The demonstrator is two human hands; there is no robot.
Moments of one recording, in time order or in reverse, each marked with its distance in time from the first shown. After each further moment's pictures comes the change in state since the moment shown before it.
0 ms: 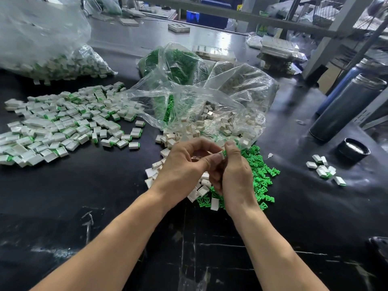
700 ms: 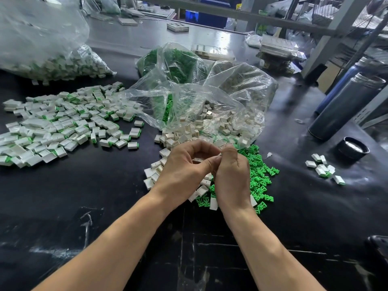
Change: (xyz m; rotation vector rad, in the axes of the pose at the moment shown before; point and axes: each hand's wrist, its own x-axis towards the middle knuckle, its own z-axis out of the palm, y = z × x) left_hand -0.001 -0.005 0.003 0.058 0.039 0.000; right_hand 0.008 0.011 0.005 -0.217 0.174 -0.154
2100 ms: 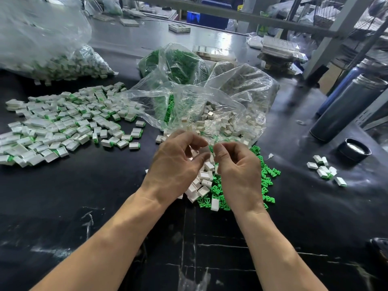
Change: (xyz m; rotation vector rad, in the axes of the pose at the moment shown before) left_hand 0.003 0.003 -0.018 0.534 0.197 0.216; right_hand 0.003 -0.005 -0.017 -0.060 -0.019 -0.096
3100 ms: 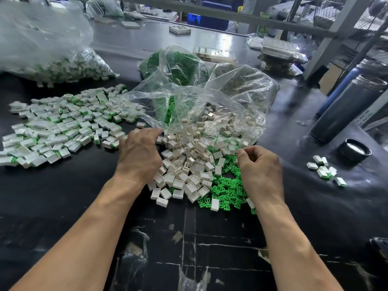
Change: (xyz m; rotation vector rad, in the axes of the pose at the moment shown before) left_hand 0.025 -0.057 -0.034 0.616 -0.007 -0.157; right_hand 0.026 0.014 -0.036 -0.449 0.118 0.100
